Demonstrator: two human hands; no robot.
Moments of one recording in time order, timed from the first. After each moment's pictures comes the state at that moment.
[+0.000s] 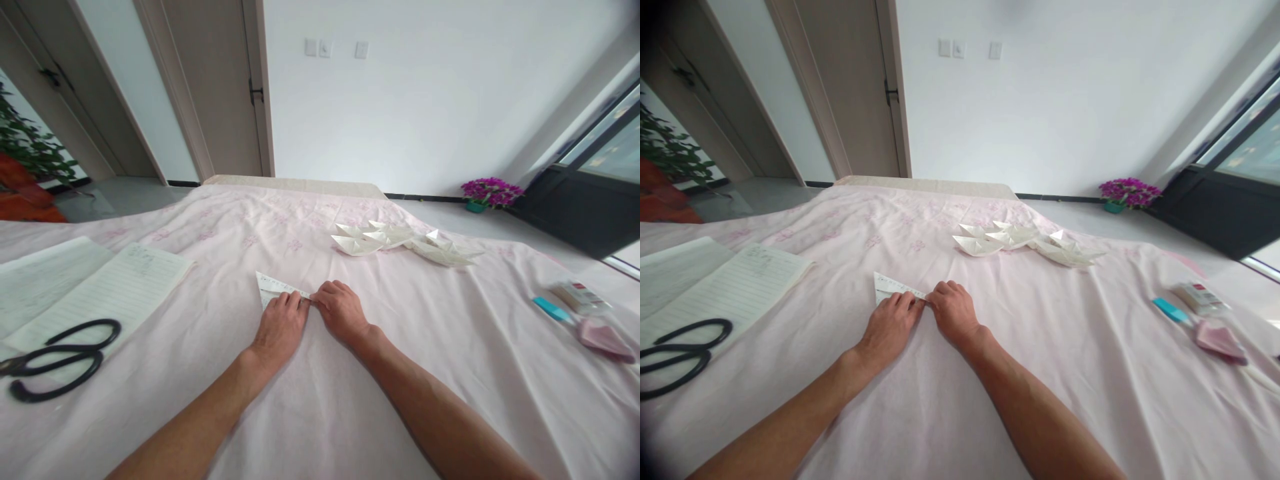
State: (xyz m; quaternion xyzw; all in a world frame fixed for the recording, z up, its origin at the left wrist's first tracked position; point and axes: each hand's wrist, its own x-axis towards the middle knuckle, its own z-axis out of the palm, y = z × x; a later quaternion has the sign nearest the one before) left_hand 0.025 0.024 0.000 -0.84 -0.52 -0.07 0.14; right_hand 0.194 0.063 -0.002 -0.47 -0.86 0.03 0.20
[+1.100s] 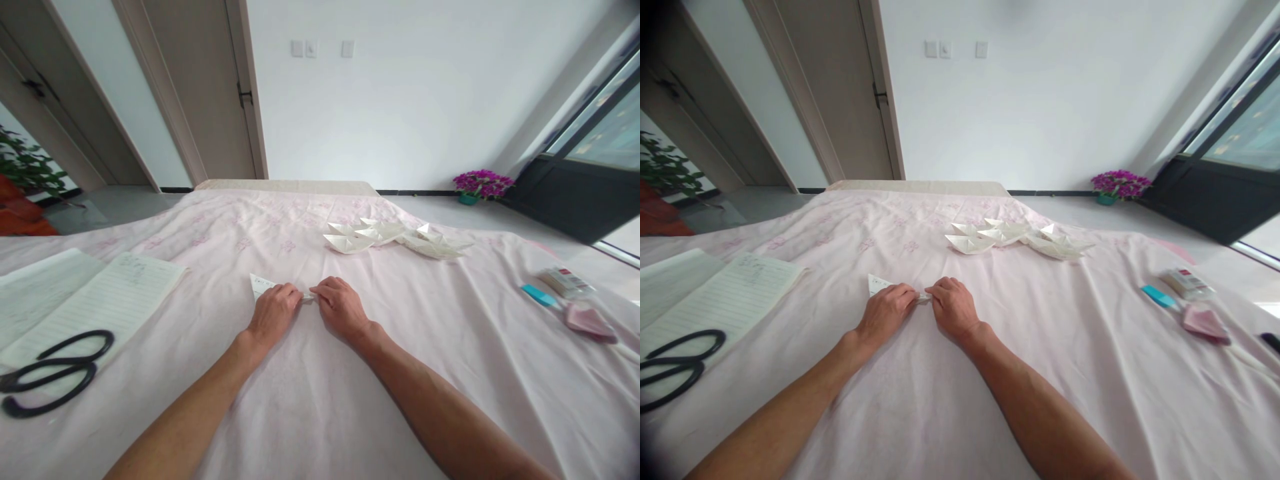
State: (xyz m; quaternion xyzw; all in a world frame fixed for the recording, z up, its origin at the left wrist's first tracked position) left_hand 0.017 0.058 -0.006 -0.85 -0.49 -0.14 0.08; right_hand 0.208 0.063 -0.006 -0.48 -0.83 0.06 0.28
